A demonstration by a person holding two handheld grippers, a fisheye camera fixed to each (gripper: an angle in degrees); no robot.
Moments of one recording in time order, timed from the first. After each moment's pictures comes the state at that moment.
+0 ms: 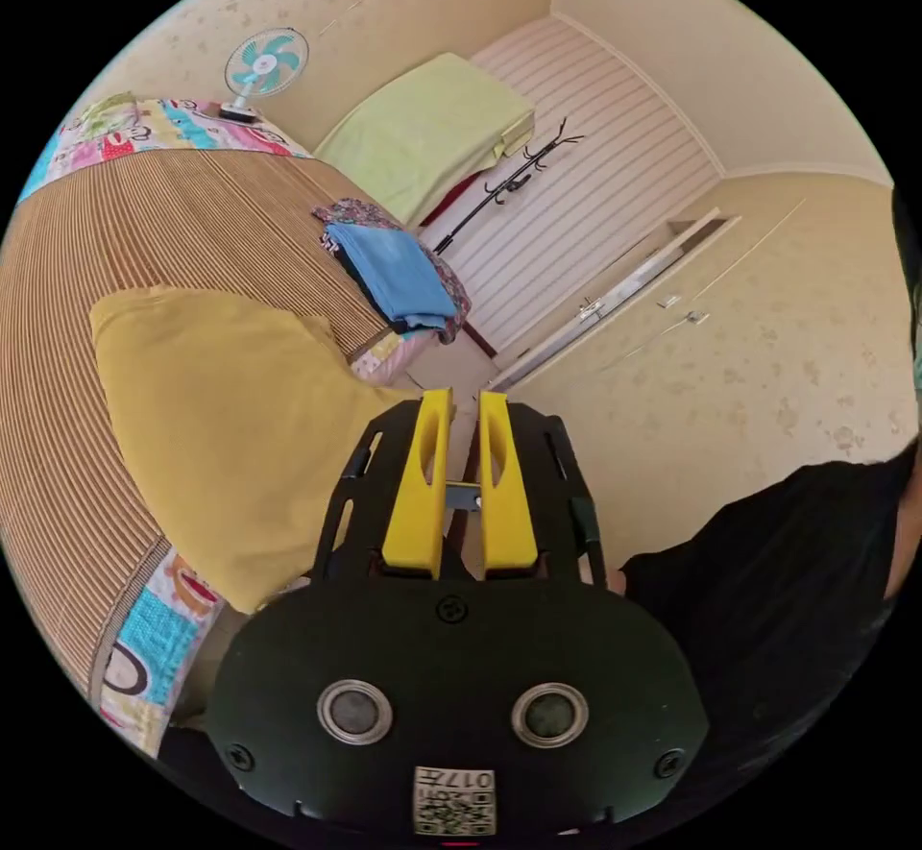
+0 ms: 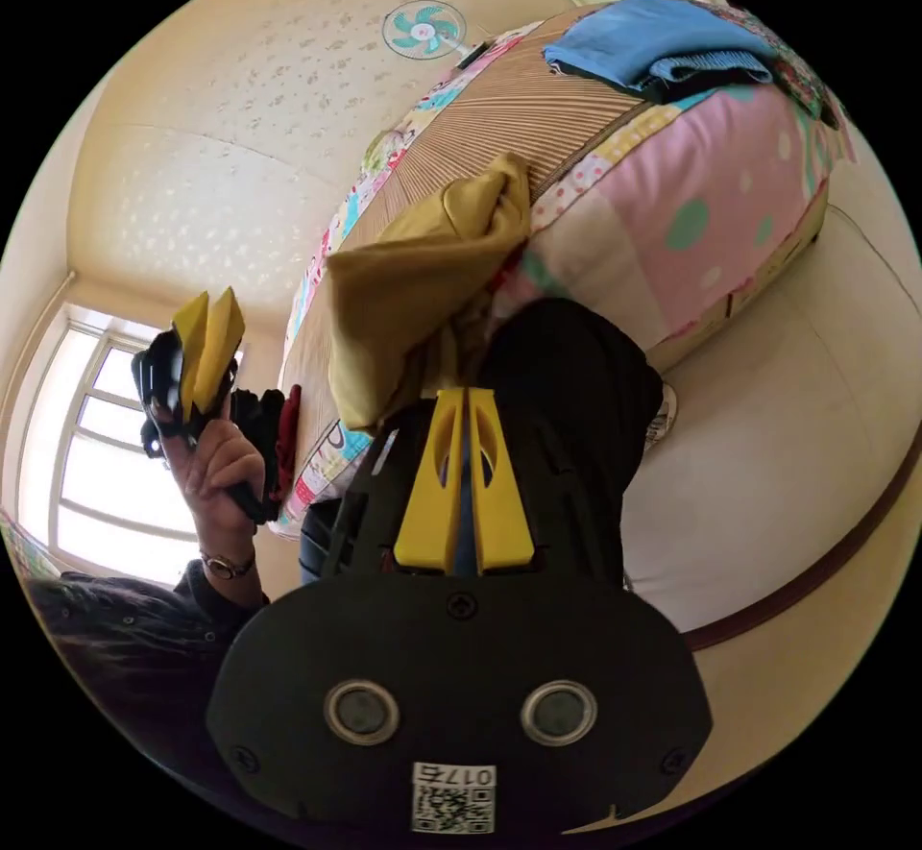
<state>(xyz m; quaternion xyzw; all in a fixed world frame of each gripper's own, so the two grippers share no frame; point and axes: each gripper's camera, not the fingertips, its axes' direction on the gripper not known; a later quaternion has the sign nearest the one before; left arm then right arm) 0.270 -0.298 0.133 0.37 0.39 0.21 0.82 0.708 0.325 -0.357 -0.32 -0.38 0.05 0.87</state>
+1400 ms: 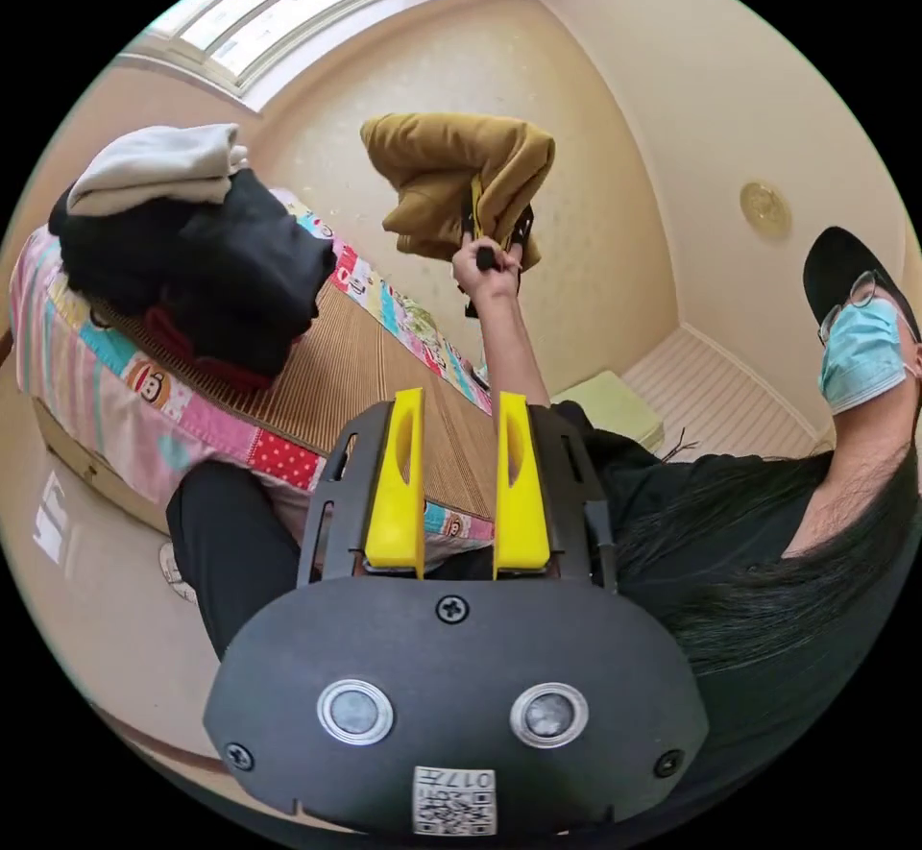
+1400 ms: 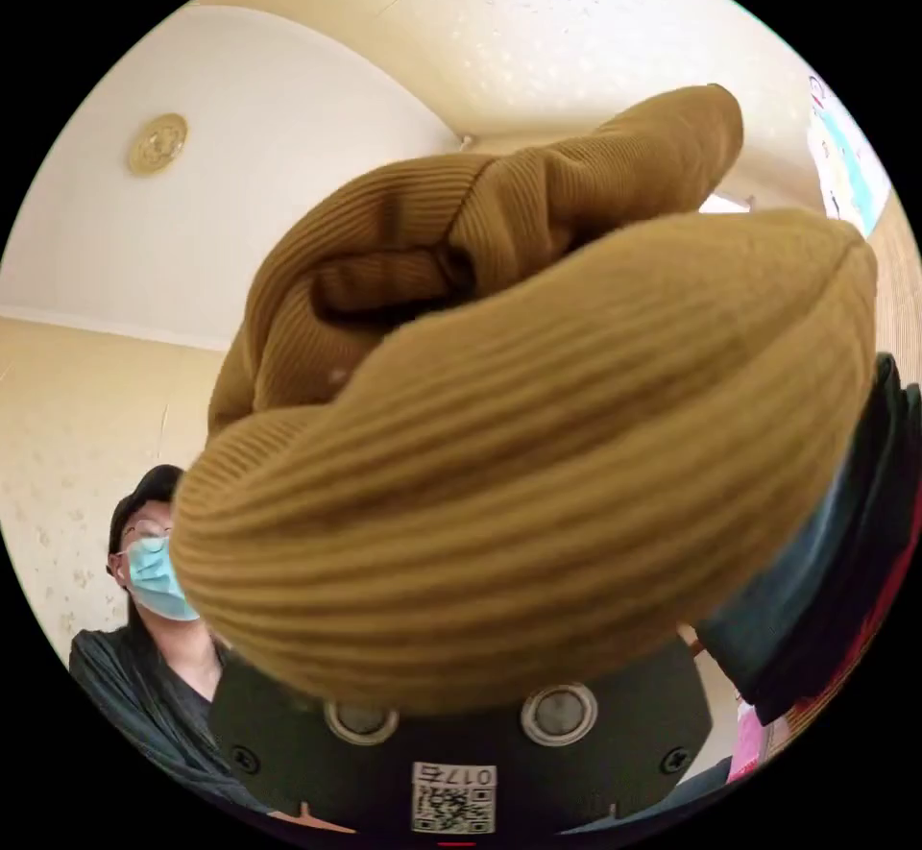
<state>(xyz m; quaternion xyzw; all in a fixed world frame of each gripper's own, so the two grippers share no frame) 0.013 0.214 0.150 0.65 0.30 -0.23 0.66 0.243 0.284 -0.562 -0.34 -0.89 0.01 0.30</state>
